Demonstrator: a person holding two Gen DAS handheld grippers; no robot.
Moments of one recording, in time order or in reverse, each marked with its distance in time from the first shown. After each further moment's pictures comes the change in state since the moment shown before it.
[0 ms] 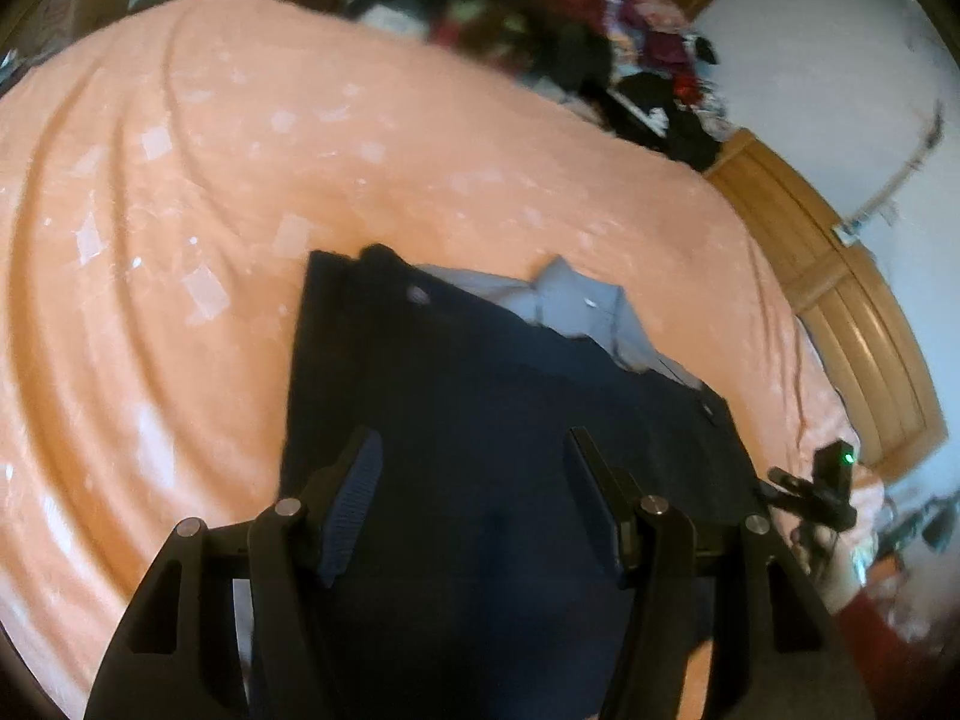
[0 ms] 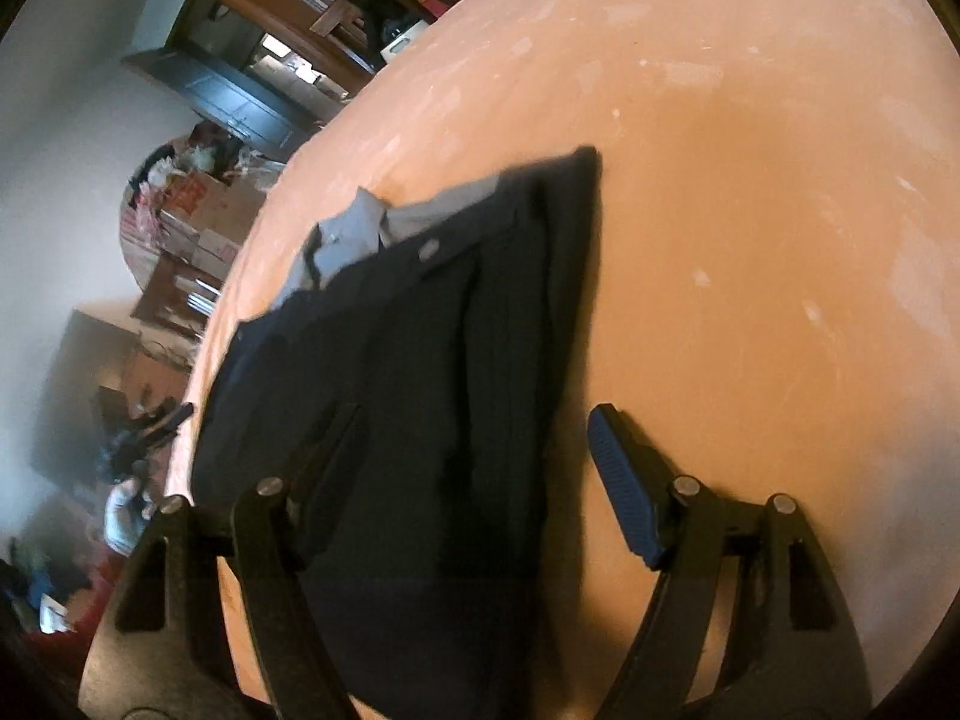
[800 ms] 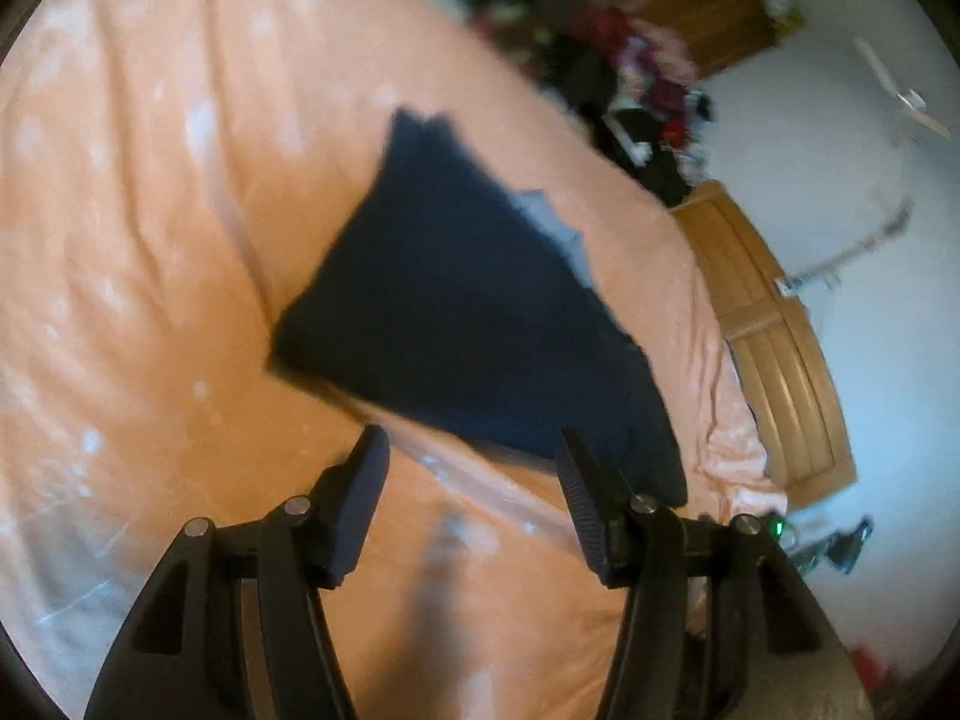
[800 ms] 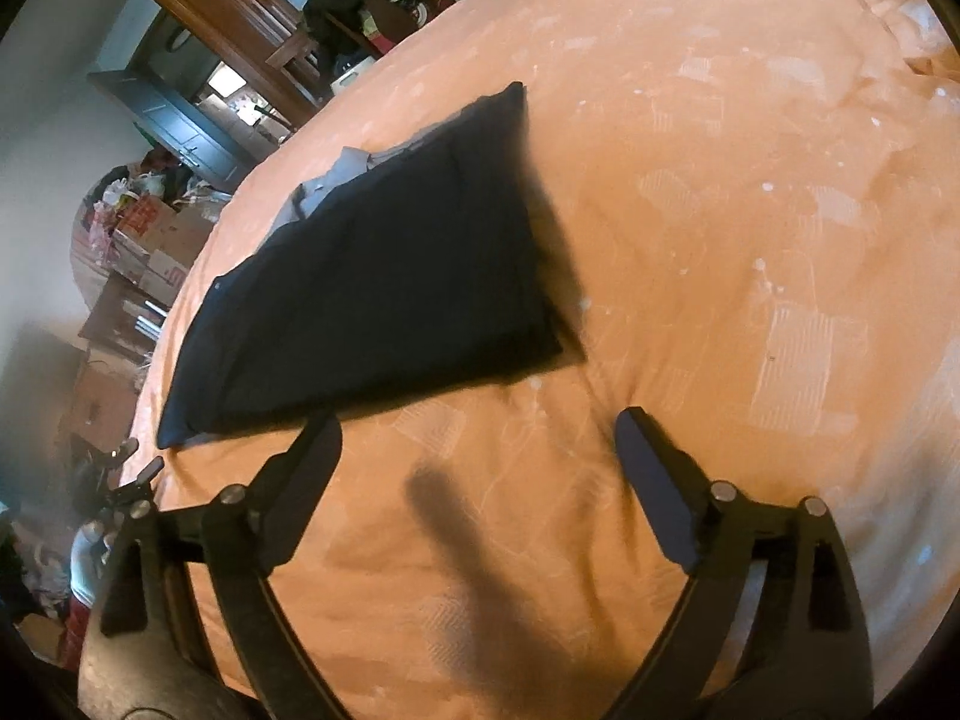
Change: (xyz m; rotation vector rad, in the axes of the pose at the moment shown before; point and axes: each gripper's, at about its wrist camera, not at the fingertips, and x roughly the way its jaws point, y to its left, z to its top) left arm -0.073 0.049 -0.138 -0.298 0.015 -0.180; right arm -0.050 0.029 -0.137 0.062 -0.141 -0.175
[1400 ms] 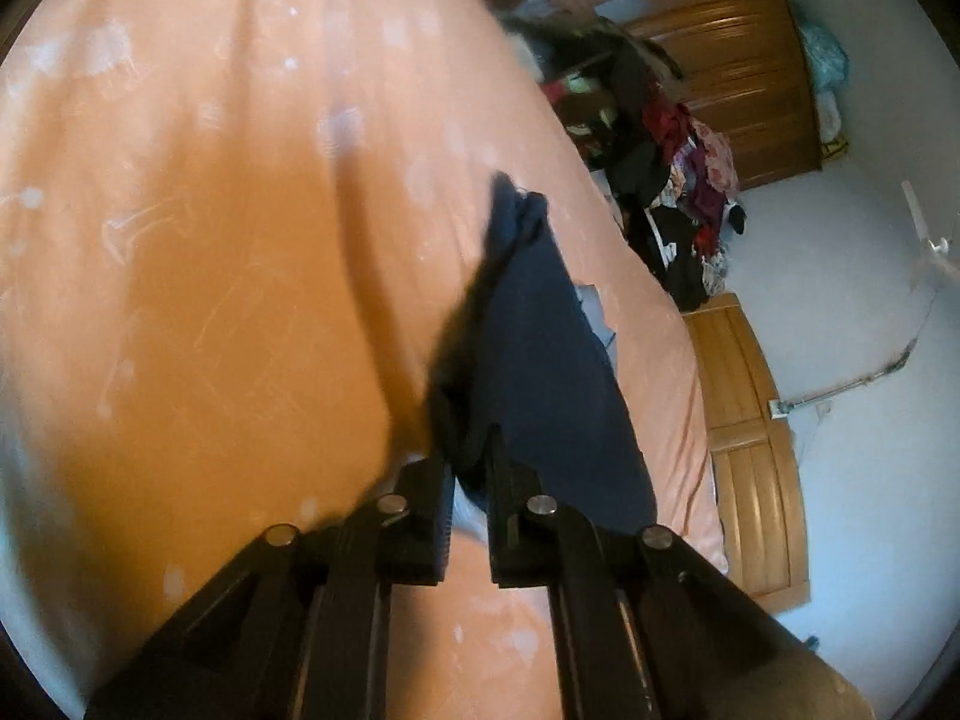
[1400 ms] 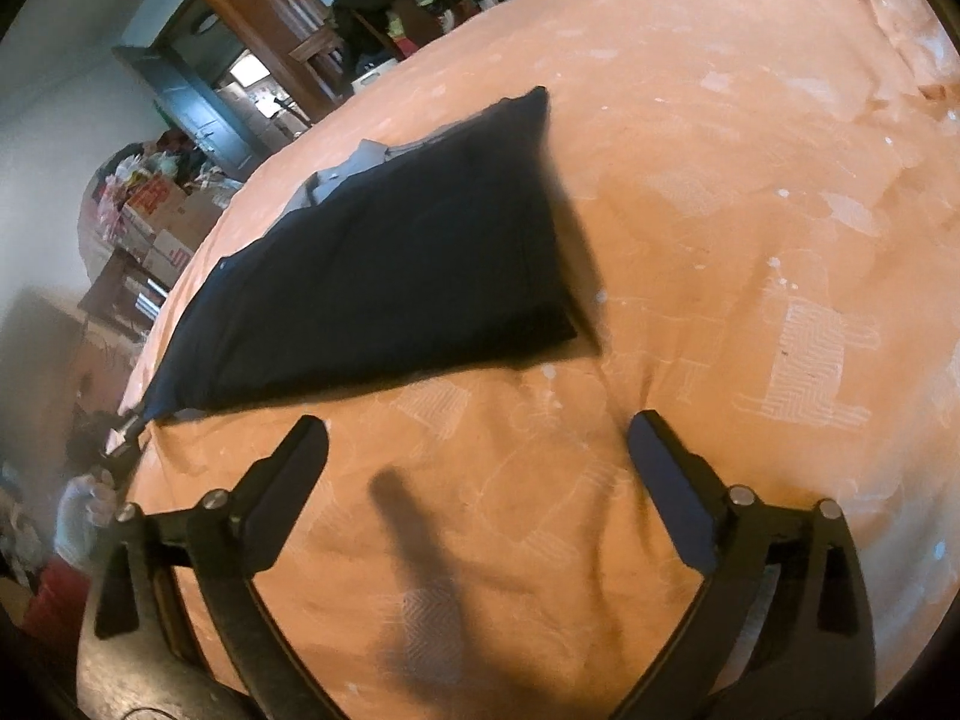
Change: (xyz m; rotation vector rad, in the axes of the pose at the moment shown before) left arm 0.004 0.058 0.023 -0.212 -0.166 -0.055; right arm 0.000 0.005 -0.016 -0.101 -0.034 -0.004
